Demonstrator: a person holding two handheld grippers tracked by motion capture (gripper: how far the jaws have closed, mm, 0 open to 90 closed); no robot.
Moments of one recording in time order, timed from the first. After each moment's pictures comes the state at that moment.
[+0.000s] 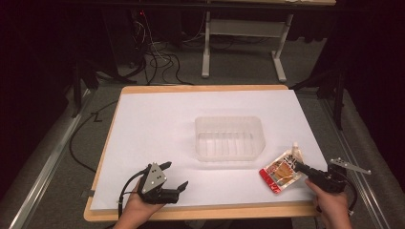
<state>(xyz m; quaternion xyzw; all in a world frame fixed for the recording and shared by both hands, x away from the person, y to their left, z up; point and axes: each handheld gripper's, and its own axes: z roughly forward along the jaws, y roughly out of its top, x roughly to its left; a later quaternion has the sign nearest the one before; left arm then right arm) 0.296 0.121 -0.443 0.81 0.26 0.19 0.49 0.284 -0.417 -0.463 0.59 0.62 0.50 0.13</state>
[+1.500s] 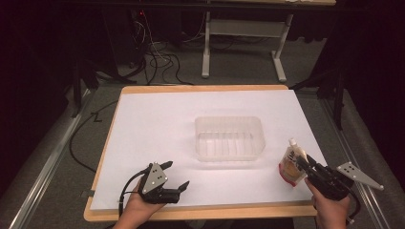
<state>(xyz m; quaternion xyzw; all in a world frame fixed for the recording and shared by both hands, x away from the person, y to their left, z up) 0.297 0.117 -0.441 0.81 0.25 0.19 0.50 0.254 -0.384 -0.421 0.50 0.60 0.55 0.28</state>
